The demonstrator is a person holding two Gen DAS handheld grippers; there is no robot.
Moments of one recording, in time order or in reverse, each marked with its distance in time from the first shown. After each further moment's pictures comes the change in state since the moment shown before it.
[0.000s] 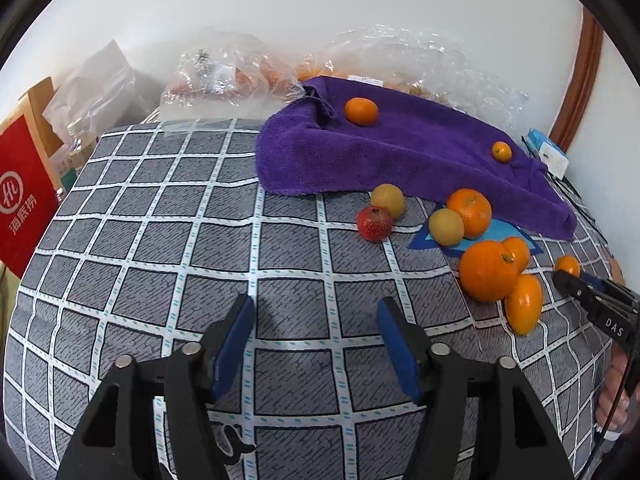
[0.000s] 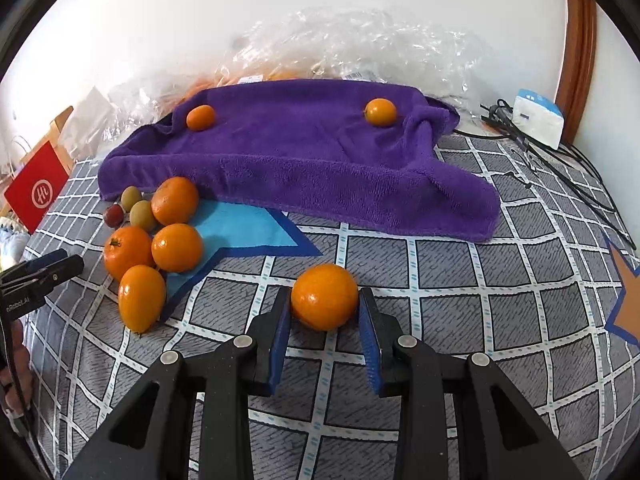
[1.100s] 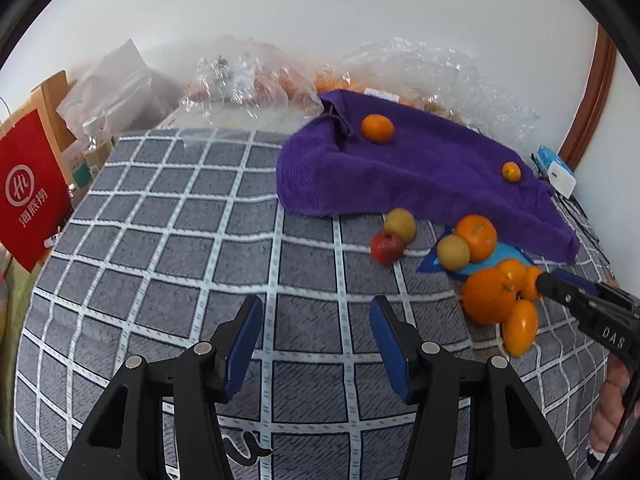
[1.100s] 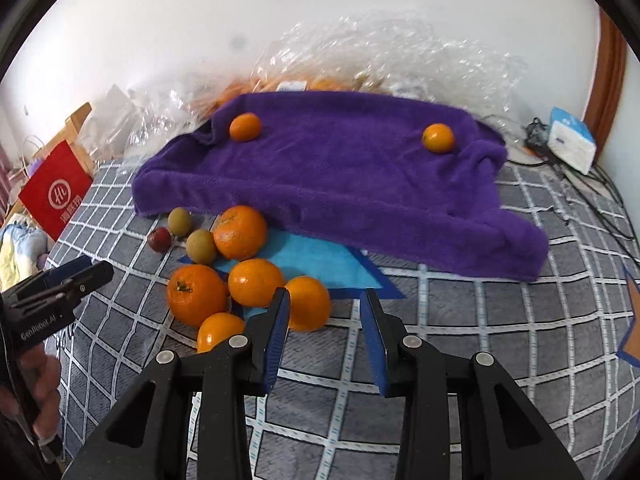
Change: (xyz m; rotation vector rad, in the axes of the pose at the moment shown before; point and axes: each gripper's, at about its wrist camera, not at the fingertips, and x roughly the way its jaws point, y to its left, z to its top) left arm -0.005 0.011 0.009 -0.046 -0.001 0.016; right arm 0.002 0.048 0.031 -0.017 0.052 0.075
